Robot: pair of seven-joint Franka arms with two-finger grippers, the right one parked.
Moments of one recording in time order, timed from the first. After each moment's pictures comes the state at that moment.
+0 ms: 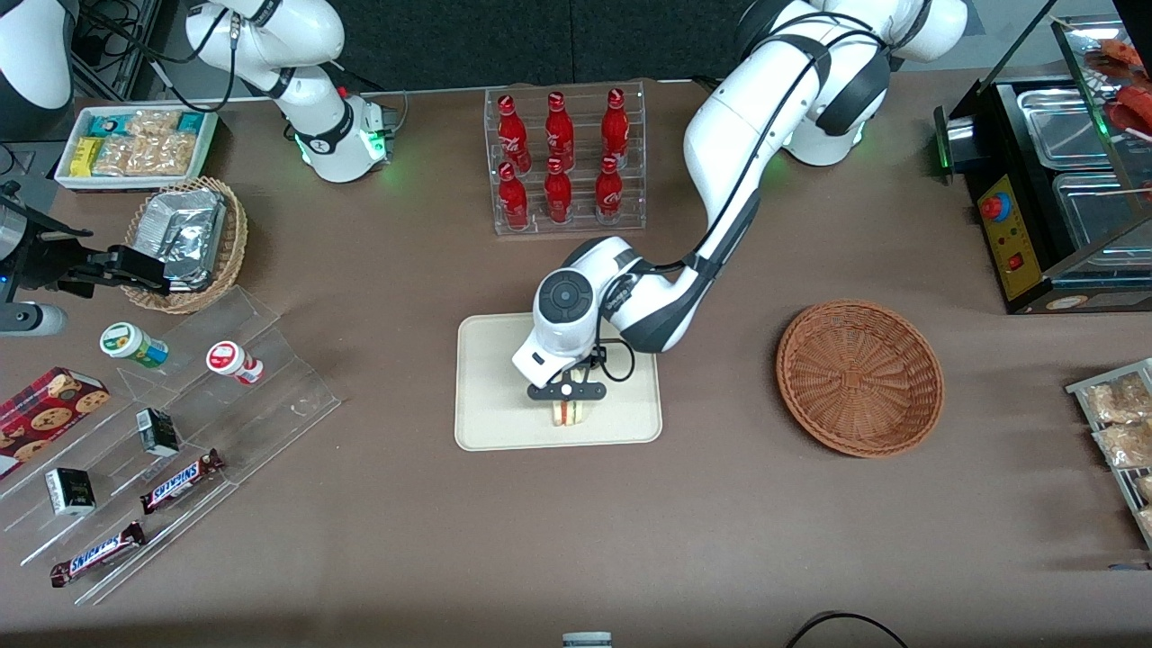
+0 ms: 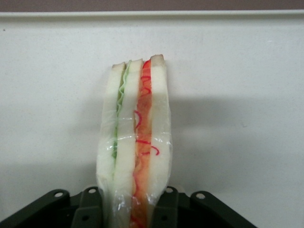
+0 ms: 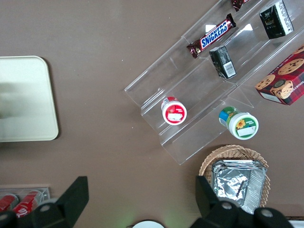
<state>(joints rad) -0.66 0.96 -0.20 -1.17 0.11 2.12 -0.85</state>
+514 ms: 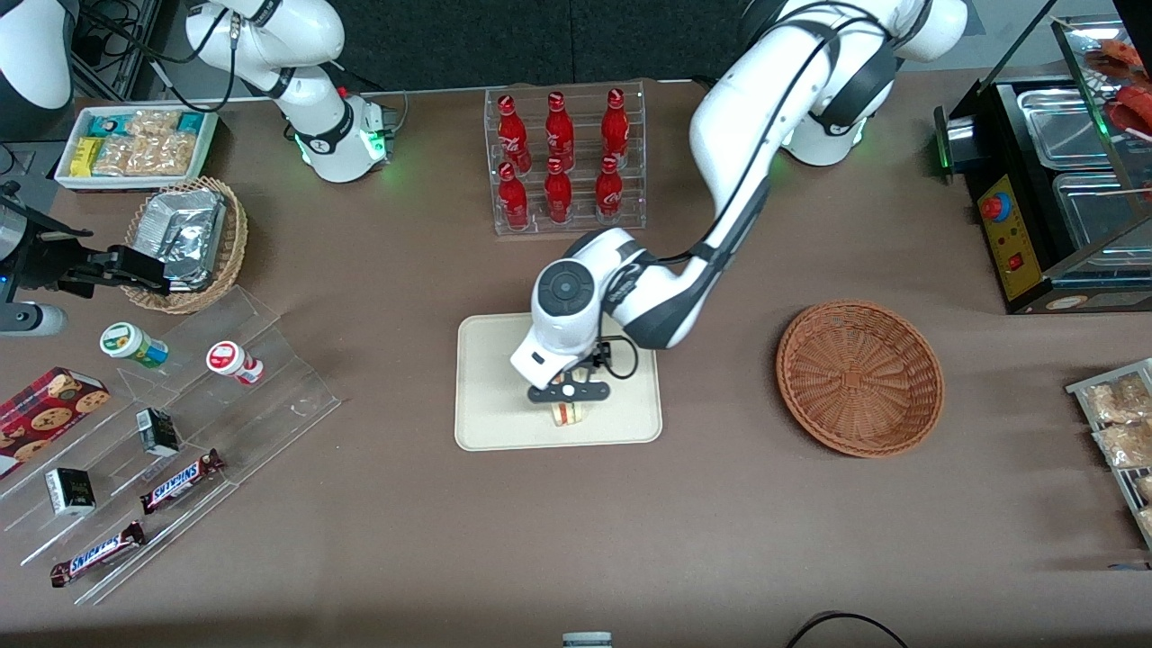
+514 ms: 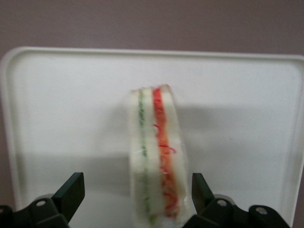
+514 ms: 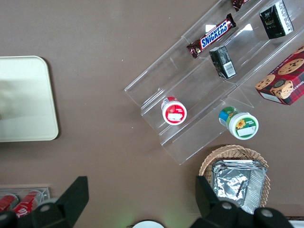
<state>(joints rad) -0.63 0.89 -0.19 -1.14 0.09 2.03 -0.87</state>
